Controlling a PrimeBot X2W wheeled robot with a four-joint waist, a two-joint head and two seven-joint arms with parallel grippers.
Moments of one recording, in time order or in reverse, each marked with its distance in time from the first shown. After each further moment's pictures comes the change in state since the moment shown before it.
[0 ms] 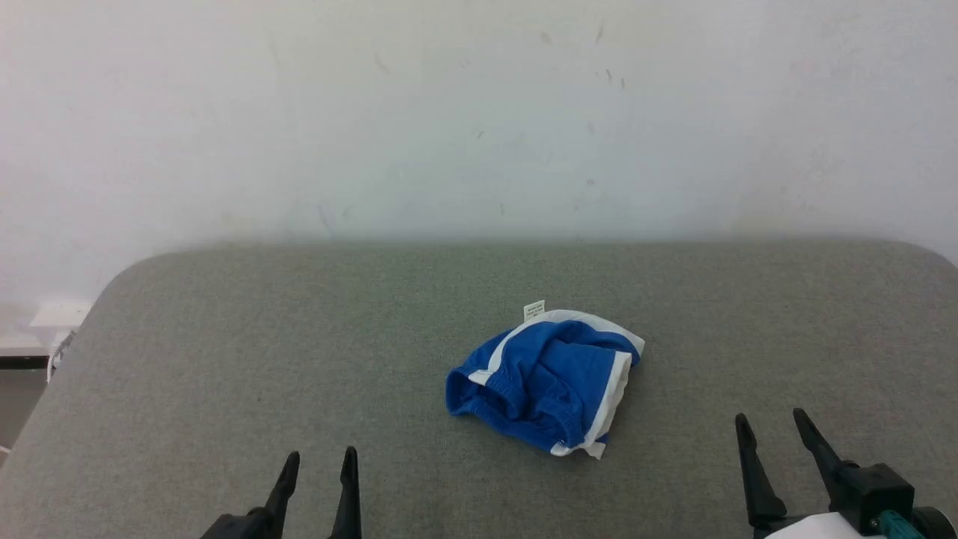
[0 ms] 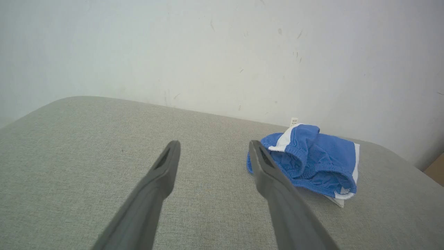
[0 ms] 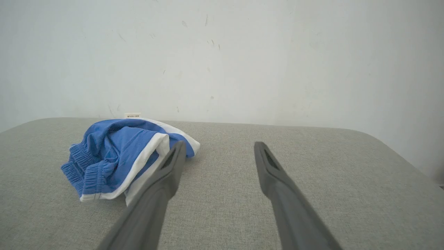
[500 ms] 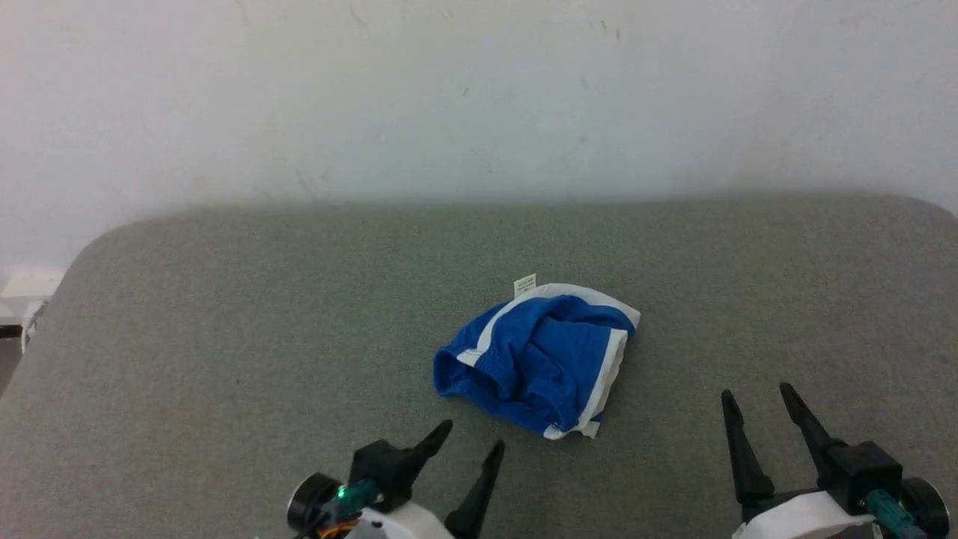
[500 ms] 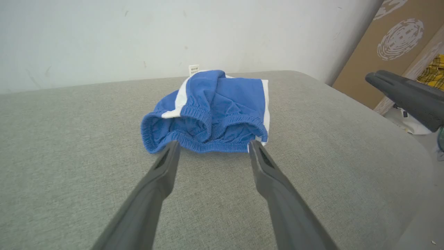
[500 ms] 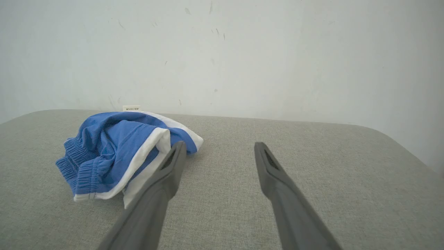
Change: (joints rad) left arm -0.164 -0.025 -0.175 0.074 0.100 -0.215 0.190; right arm -0.032 0.000 0.030 -0.018 -0.008 0.000 0.000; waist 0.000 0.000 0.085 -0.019
